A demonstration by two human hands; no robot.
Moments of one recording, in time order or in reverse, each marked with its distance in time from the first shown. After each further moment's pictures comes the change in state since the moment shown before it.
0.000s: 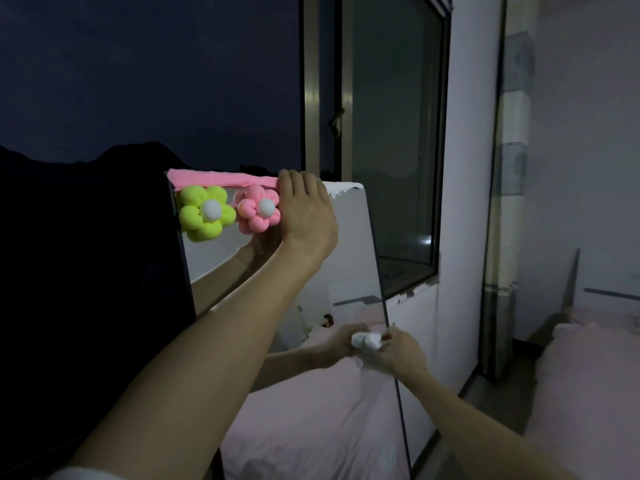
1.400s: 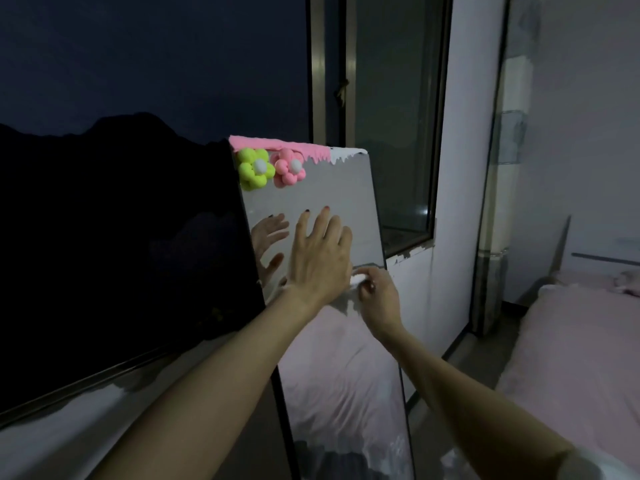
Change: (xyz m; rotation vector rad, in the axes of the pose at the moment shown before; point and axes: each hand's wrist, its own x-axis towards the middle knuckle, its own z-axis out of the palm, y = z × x) left_hand -0.148 -0.012 -0.032 -0.298 0.112 0.253; right_hand -0.121 -0.055 -0.020 0.467 0.246 -0.327
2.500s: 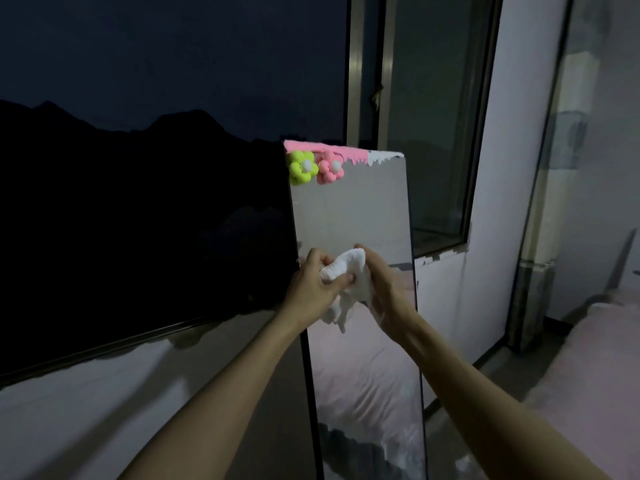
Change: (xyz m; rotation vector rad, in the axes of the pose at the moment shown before) left_hand -0.074 0.004 -0.048 -1.191 -0.235 -0.697; right_hand -0.053 -0.063 -0.053 0.805 -0.535 0.078
